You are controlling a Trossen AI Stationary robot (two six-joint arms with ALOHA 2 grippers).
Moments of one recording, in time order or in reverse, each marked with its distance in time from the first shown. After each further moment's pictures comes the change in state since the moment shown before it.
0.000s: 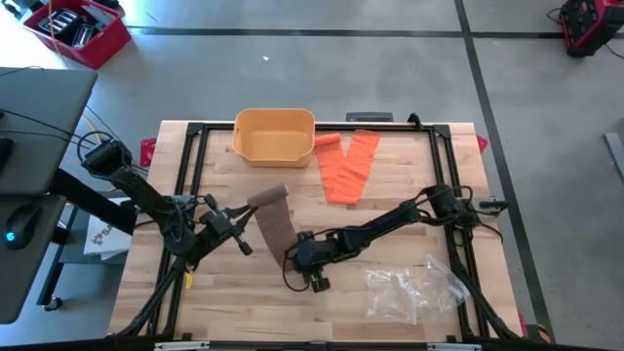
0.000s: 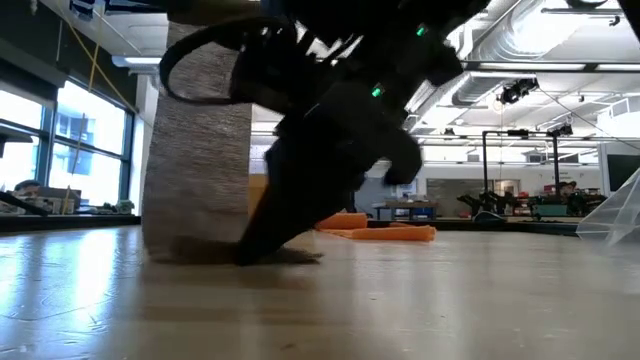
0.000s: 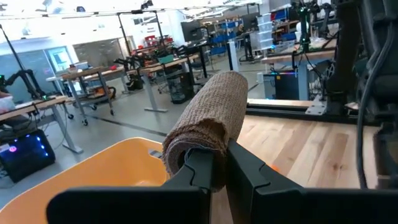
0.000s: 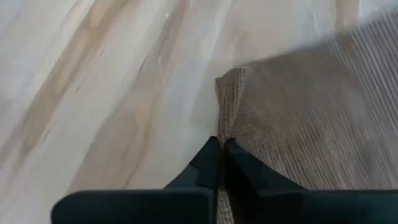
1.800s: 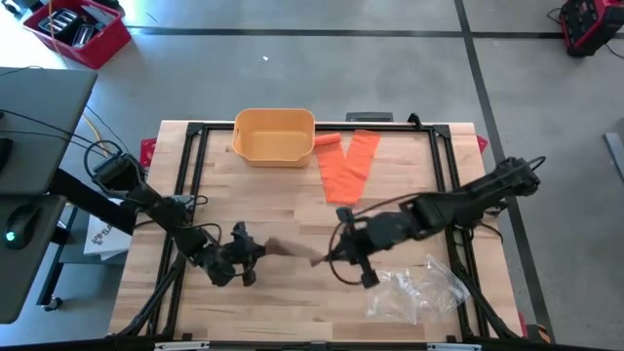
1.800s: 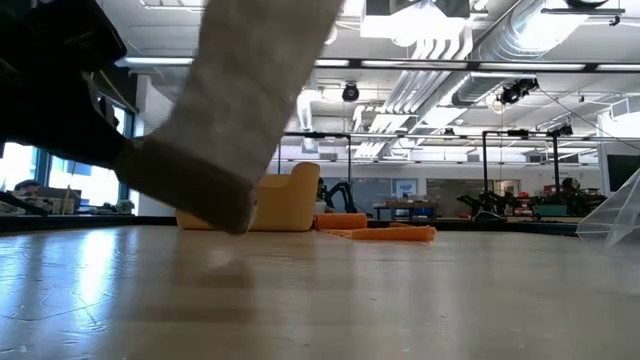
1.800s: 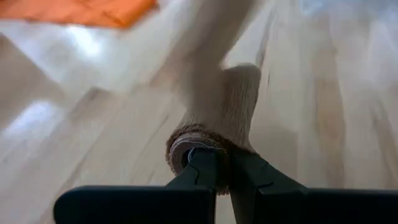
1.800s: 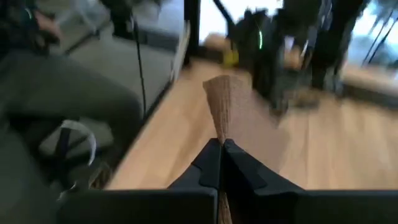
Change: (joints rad) left arm 0.025 0.249 0.005 -0.711 0.680 -1.033; right arm 0.112 -0.665 -0.001 -0.193 0.117 -0.018
